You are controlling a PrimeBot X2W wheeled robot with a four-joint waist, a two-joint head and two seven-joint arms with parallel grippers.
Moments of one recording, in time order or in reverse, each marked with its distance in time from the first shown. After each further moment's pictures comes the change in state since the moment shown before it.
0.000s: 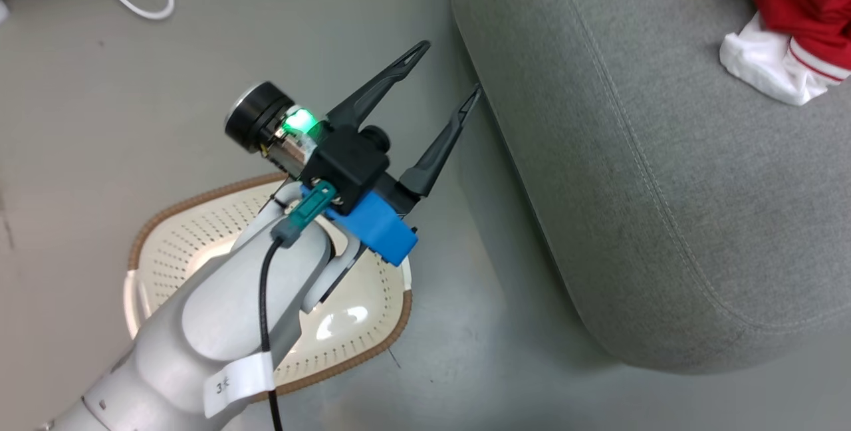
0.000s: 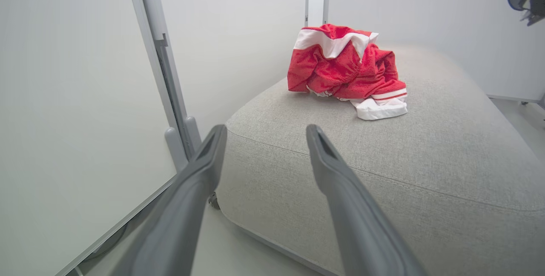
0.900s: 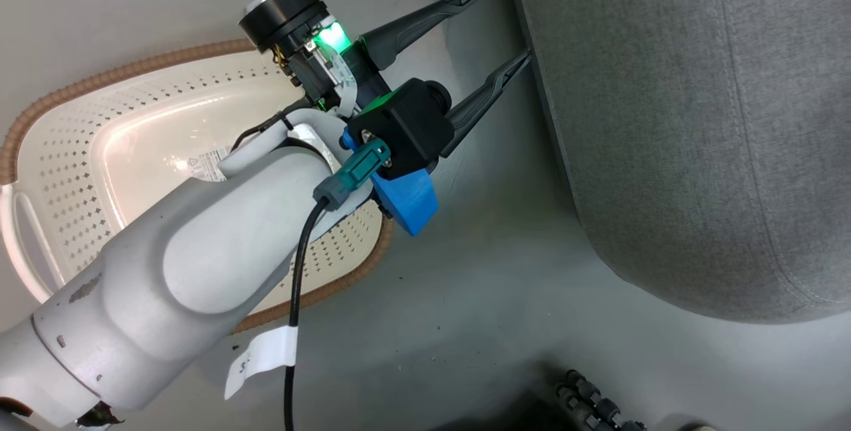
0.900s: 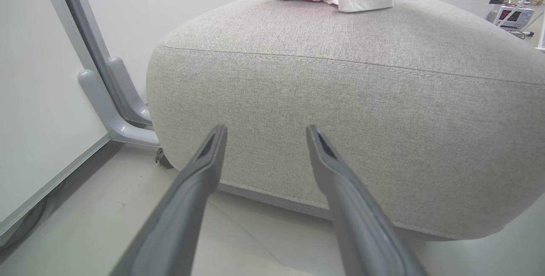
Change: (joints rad) left arm -0.229 0.077 -0.136 -0.087 0.087 -0.074 0.111; right arm -0.445 -0.002 -0.173 0.389 -0.101 0.000 0.000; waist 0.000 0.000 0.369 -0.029
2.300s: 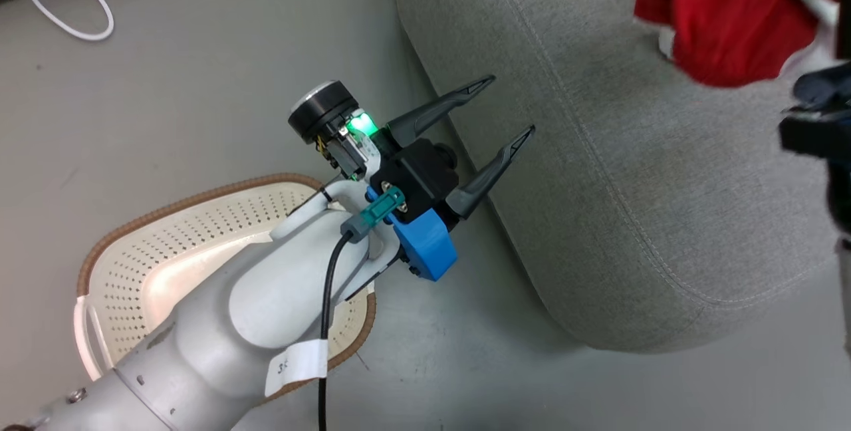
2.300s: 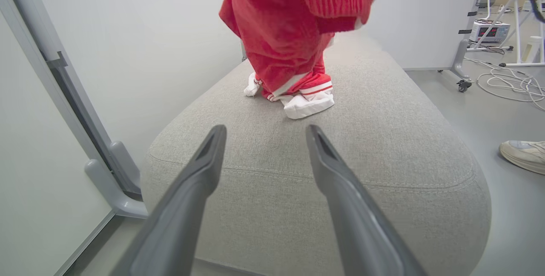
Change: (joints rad) left arm 0.177 -0.137 0.040 0.179 -0.039 -0.024 -0.092; right arm 0.344 0.036 0.478 -0.483 0.191 0.000 0.000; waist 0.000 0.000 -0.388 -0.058
